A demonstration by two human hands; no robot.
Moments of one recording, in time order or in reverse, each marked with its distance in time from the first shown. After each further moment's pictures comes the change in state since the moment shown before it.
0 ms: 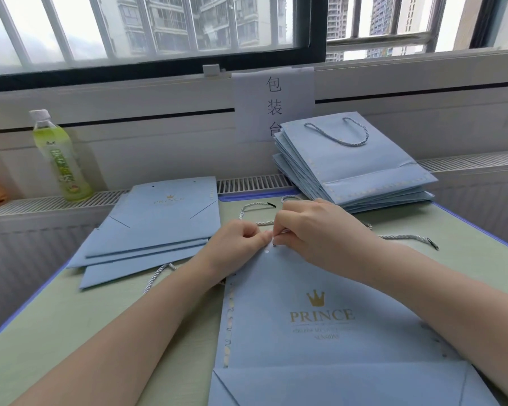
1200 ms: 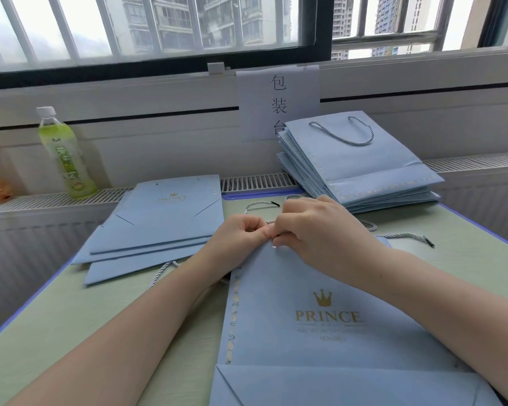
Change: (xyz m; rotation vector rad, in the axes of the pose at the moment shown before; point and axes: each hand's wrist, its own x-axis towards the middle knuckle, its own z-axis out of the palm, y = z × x) left_hand -0.002 0.002 -0.005 -0.198 -0.014 0.046; right_hand 0.003 -0.010 0.003 0.001 0.121 0.009
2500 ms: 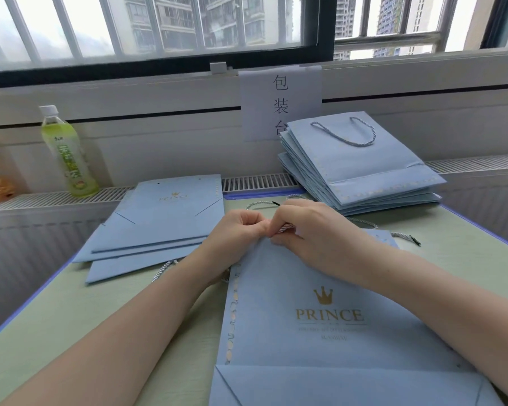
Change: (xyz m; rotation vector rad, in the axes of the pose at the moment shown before) left_hand 0.000 0.002 -0.003 -0.164 0.012 -0.021; right_hand 0.003 -0.006 -0.005 0.327 -0.083 0.105
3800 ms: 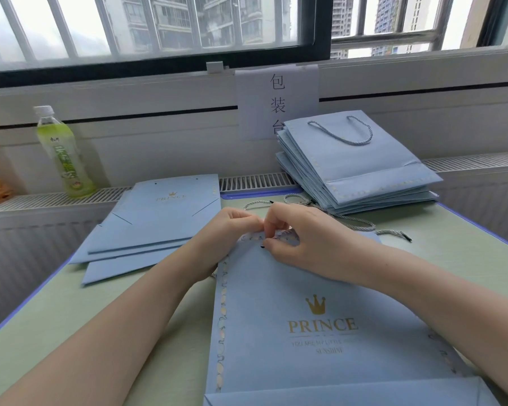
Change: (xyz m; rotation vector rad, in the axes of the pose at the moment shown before) left_hand -0.009 0.015 -0.007 -0.156 -0.116 -0.094; right_hand -0.004 -0.004 -0.002 0.149 -0.092 0.087
